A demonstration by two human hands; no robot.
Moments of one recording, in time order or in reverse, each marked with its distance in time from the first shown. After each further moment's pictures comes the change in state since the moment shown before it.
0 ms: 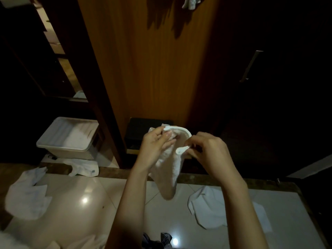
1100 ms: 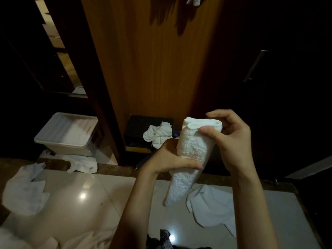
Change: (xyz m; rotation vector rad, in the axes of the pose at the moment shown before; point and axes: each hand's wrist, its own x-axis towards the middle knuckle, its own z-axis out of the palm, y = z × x) left_hand -0.002 -0.005 0.012 0.225 -0.385 -0.003; right_hand 0.014 -0.001 -0.025 1.063 0.335 0.052
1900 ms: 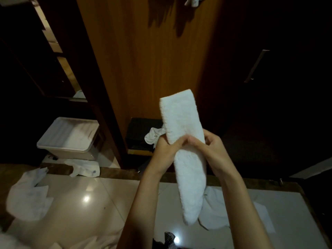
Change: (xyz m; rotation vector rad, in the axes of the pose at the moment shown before) left_hand 0.017 -0.002 0.001 -0.351 0.363 0.028; right_hand 0.002 0.054 0.012 0.098 -0.194 0.364
